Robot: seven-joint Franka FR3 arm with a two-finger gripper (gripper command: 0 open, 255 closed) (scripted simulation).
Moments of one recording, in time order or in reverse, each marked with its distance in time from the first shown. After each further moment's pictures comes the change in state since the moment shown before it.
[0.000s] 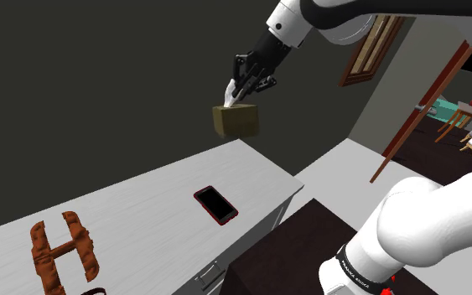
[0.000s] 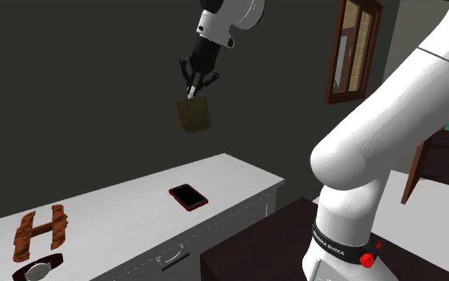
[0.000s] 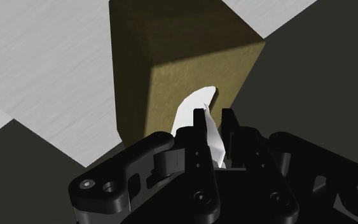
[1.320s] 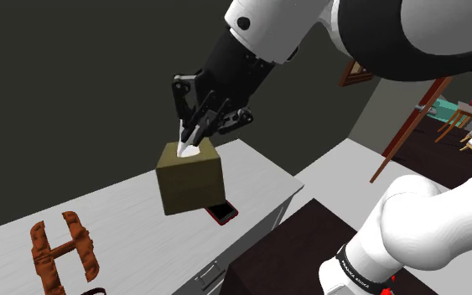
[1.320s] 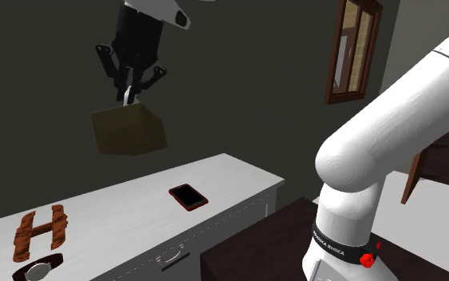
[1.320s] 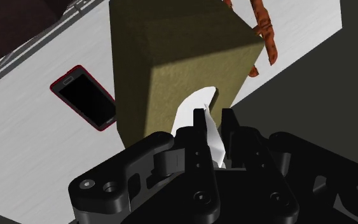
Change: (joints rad) arm 0.107 -0.091 0.432 0.021 0.064 0.007 0.501
